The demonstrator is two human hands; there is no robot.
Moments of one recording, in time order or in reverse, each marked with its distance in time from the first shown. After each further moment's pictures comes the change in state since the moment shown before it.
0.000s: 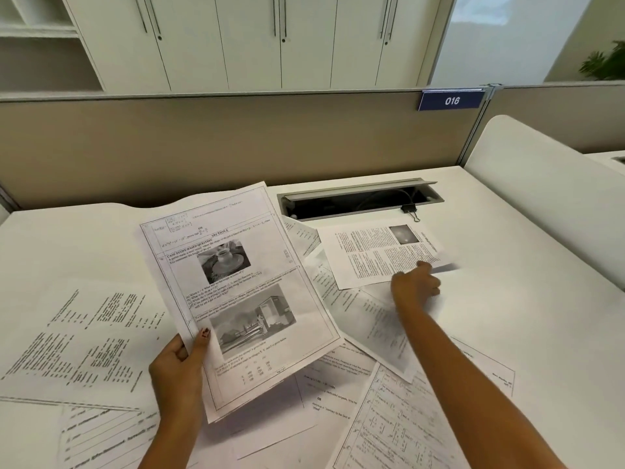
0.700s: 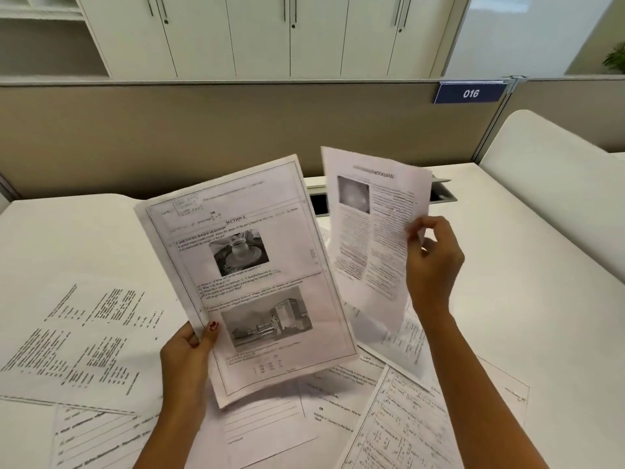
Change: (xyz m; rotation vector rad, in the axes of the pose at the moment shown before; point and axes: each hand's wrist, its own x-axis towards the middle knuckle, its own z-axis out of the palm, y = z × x) left_hand 0.023 -0.004 0.013 0.019 -0.103 -0.088; right_hand -0.033 -0.047 -0.046 0.355 0.135 -0.967
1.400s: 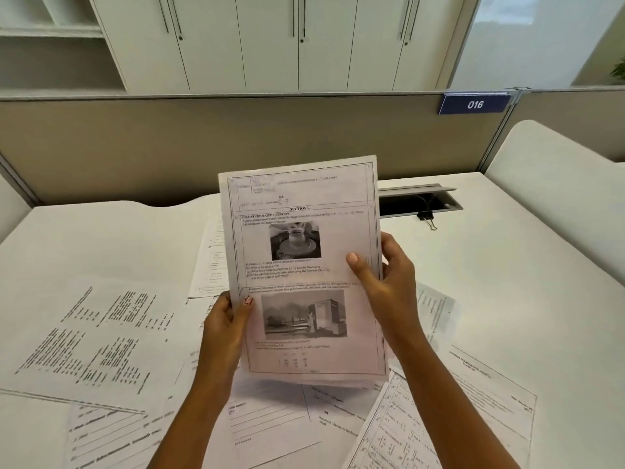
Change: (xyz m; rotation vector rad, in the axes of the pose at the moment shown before) left_hand -0.012 0.037 0.033 -0.005 -0.199 0.116; right_hand -0.034 -0.083 0.001 0.535 -0.461 0.369
